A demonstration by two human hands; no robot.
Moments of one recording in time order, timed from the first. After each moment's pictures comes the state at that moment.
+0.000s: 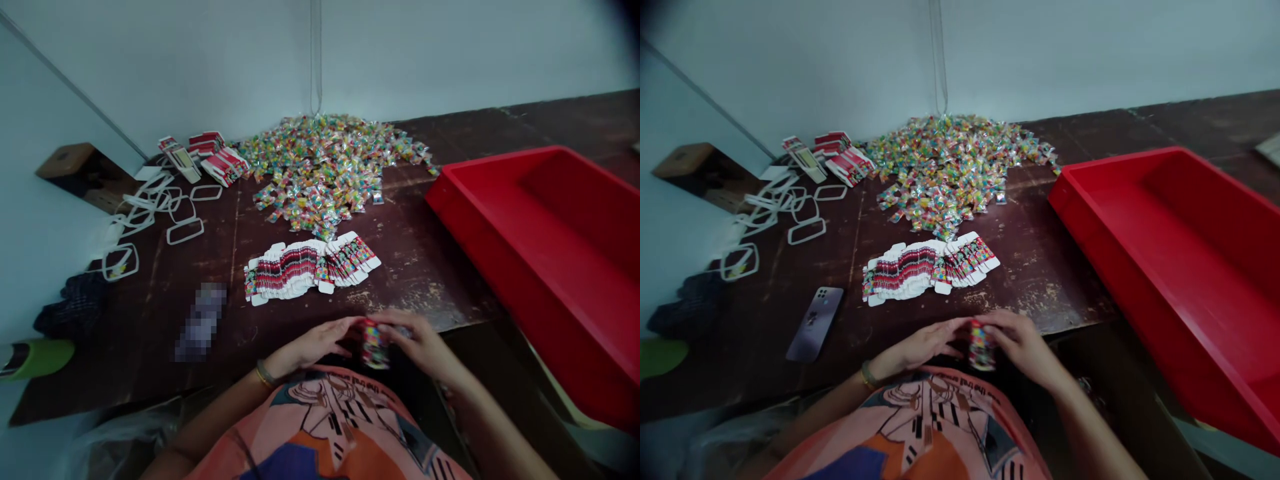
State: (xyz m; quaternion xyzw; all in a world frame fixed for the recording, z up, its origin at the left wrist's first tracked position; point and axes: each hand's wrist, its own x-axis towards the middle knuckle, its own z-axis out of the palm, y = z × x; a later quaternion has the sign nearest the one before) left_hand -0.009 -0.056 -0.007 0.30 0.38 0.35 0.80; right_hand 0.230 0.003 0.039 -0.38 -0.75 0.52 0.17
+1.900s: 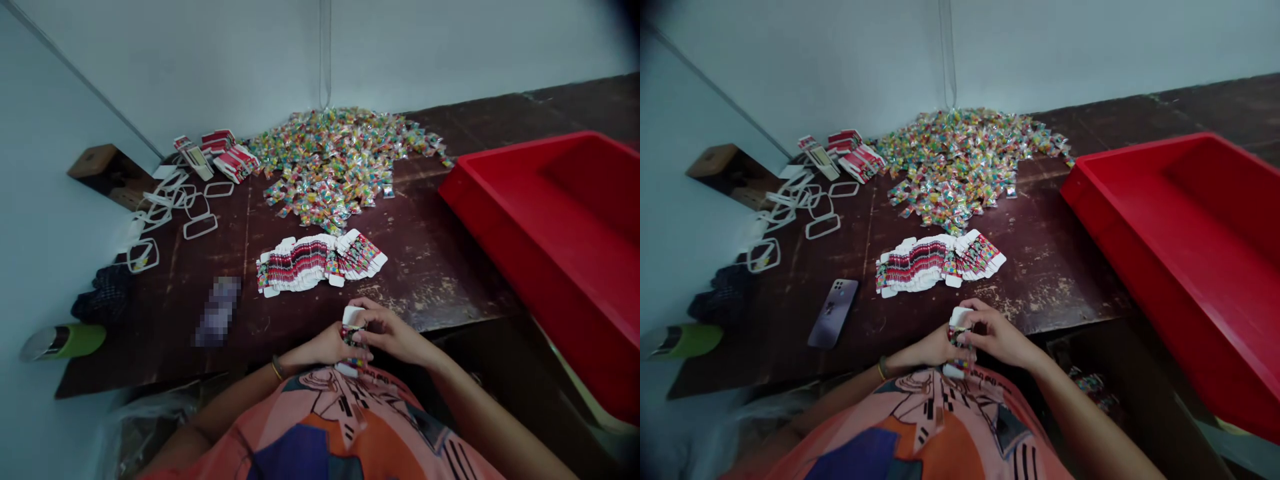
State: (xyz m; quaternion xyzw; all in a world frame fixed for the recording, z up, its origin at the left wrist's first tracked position) left_hand 0.002 -0.068 -0.007 0.40 0.42 0.29 0.76; right_hand 0.169 -0.002 0.028 -0.28 -0.69 0.65 0.15
